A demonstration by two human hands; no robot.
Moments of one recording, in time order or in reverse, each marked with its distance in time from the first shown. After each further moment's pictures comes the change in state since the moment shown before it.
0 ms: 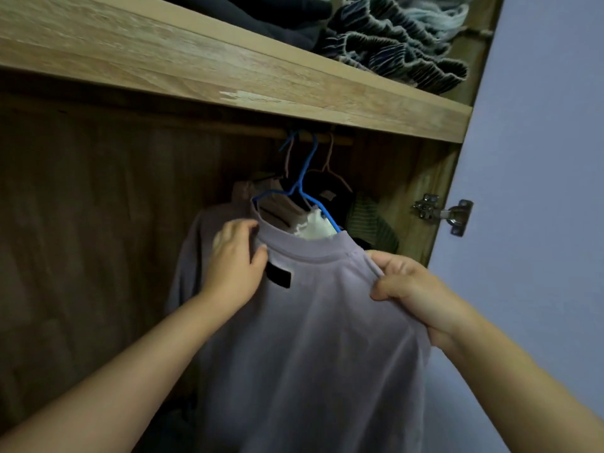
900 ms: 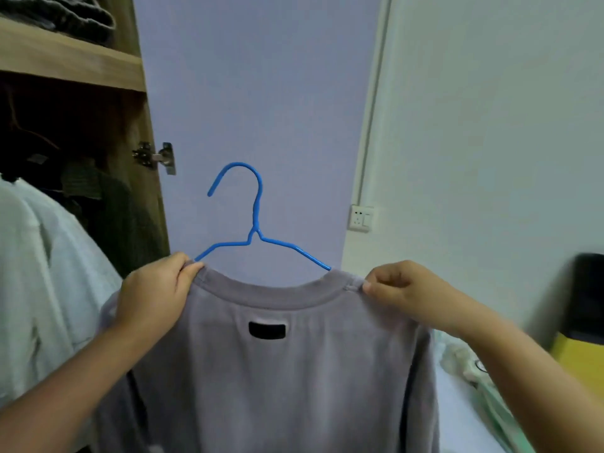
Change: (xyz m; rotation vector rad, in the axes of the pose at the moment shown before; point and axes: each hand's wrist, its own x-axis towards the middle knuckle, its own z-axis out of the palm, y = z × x) left_hand -0.166 0.208 0.068 -0.201 -0.271 0.400; right_hand -0.391 0.009 -0.069 -0.701 0.755 0.336
